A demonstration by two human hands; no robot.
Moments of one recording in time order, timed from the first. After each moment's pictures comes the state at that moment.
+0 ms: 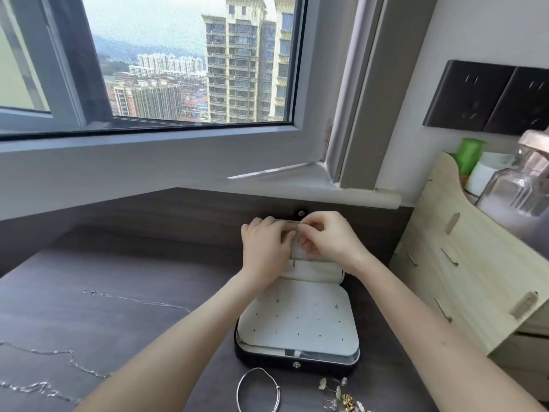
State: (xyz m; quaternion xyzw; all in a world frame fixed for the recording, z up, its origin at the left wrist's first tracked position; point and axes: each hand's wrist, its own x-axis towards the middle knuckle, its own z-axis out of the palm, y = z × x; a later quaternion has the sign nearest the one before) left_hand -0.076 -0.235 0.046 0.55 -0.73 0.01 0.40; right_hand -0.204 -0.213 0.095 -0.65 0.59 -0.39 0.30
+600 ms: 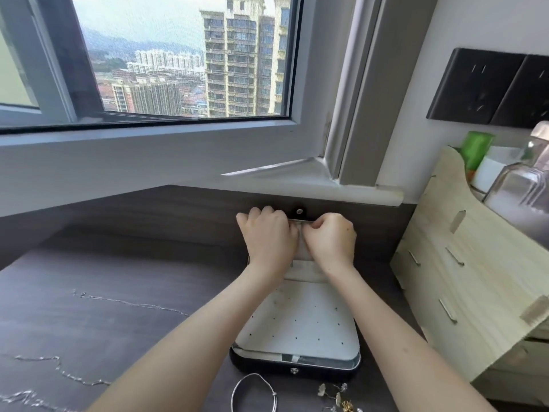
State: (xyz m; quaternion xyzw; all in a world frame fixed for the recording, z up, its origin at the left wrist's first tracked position) left_hand -0.095 -0.236 0.063 0.64 -0.69 0.10 0.33; right_hand -0.192 -0.226 0.073 -0.55 0.72 -0.40 0.08
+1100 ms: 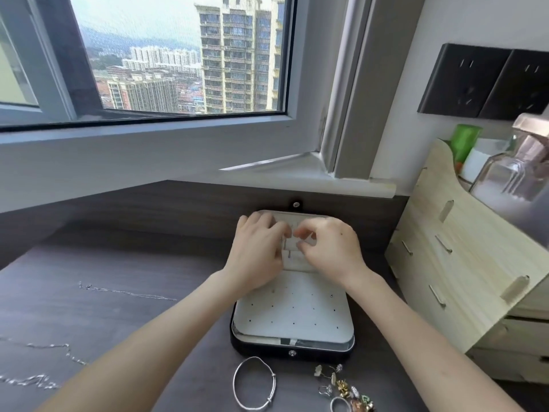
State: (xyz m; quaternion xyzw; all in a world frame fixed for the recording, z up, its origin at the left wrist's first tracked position) left_hand -0.057 -0.220 0.041 0.48 -0.81 0.12 0.31; right_hand -0.205 -0.185 0.077 -0.74 0.60 -0.29 0.01
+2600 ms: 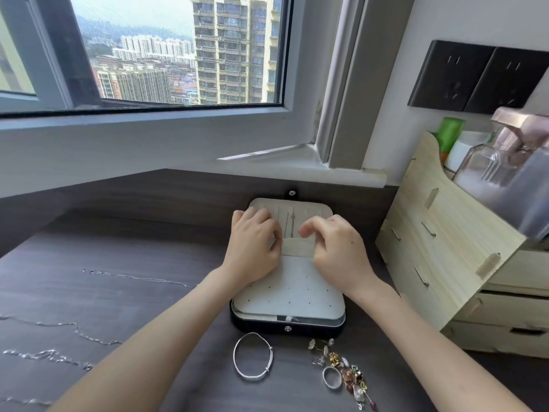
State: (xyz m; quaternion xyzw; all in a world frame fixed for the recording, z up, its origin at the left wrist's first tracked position) left_hand -0.055 -0.209 0.029 0.43 -0.80 0.10 0.41; right_hand -0.214 -0.149 0.068 -0.75 0.57 -0.35 -0.01
